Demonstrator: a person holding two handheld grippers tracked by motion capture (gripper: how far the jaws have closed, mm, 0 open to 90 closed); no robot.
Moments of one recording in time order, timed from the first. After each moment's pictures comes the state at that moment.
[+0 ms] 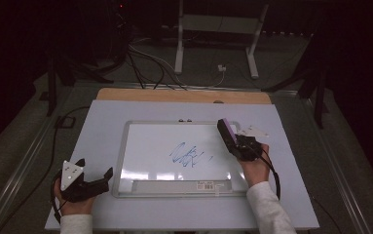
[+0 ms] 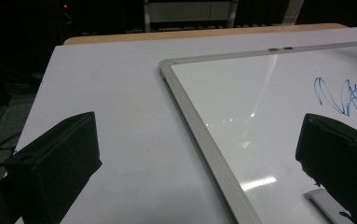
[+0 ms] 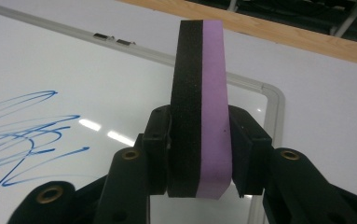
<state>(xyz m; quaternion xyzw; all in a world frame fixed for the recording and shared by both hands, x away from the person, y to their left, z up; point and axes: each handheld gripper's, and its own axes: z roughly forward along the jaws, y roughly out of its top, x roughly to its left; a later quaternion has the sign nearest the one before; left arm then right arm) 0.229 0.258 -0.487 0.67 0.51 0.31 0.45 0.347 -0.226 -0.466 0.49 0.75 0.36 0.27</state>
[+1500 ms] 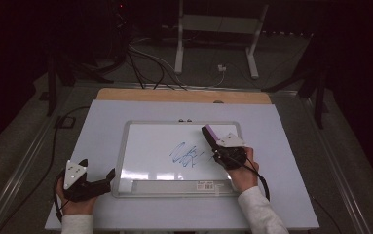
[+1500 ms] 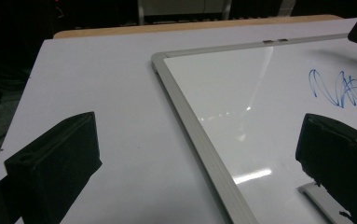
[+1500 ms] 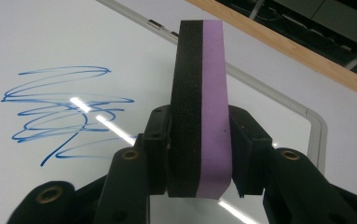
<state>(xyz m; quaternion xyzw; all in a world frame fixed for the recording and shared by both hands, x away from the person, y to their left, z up) 0.232 0.254 -0.489 0.68 0.50 0.30 0.44 0.326 -0.179 -0.470 0.40 0.80 0.33 0.30</state>
